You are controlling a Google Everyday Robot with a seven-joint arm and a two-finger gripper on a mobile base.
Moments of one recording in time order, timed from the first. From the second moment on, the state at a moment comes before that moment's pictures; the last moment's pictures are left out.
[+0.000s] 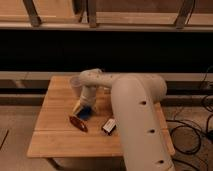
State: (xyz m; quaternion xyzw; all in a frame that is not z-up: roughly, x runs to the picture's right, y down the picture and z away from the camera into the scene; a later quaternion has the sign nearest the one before) arm -0.120 0.153 0.891 -0.42 0.24 0.61 0.63
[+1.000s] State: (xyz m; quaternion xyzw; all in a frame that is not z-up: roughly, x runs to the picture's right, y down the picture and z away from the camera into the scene) arm -0.125 0.126 0.876 -0.38 0.24 0.60 0.66
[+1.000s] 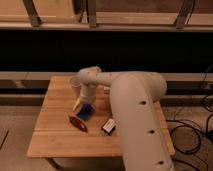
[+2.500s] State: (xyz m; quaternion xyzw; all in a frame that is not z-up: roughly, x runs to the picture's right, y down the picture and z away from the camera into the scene) arm -0.109 -0.035 0.786 -0.20 0.15 0.59 0.77
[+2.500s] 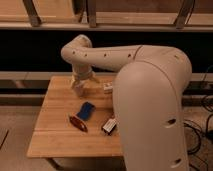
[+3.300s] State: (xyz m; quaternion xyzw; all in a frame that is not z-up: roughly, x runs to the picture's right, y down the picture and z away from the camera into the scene) arm -0.113 -0.079 0.797 -0.21 0.12 0.54 0.81
